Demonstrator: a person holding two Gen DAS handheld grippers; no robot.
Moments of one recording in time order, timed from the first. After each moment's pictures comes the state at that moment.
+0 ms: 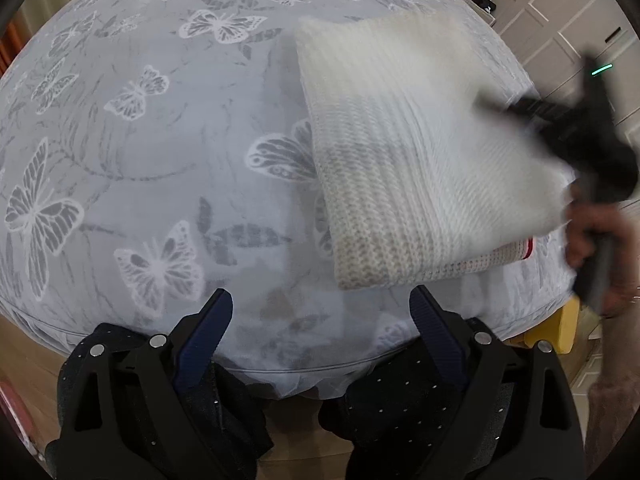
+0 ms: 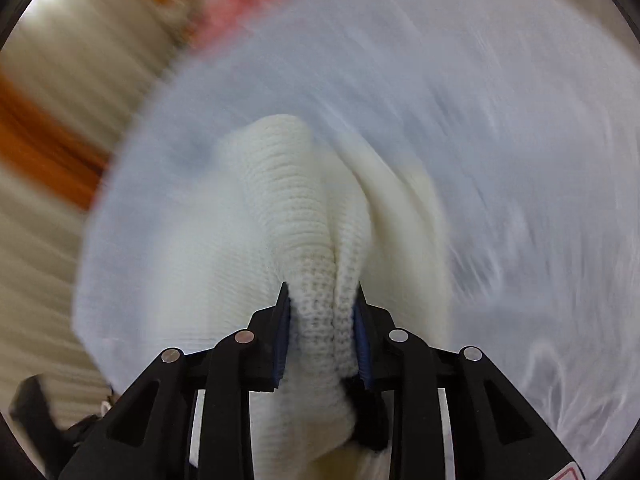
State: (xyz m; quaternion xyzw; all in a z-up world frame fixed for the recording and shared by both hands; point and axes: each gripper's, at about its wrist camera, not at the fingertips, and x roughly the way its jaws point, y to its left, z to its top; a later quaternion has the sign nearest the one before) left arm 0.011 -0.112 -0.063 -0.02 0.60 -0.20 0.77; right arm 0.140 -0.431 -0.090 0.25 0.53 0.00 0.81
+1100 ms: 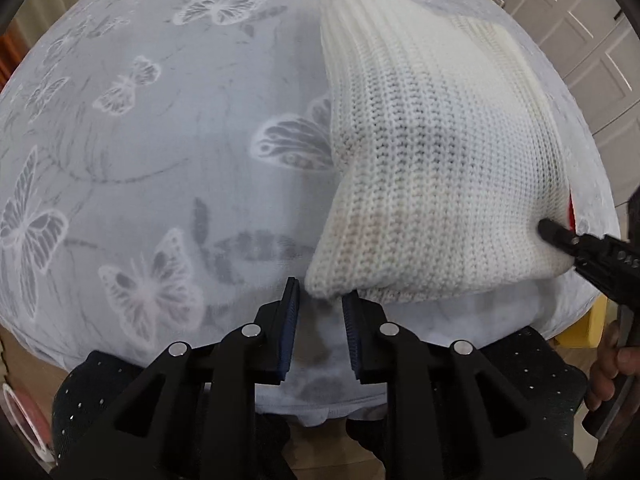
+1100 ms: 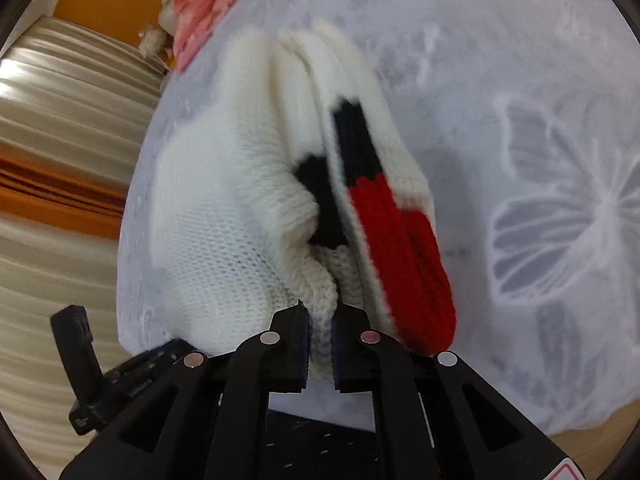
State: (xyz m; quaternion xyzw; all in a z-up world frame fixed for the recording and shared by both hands) left arm 0.024 -0.123 -0.101 0.03 0.61 -0.18 0.78; right arm 0.023 -0.414 -0.112 0.35 0.50 0.01 0.79
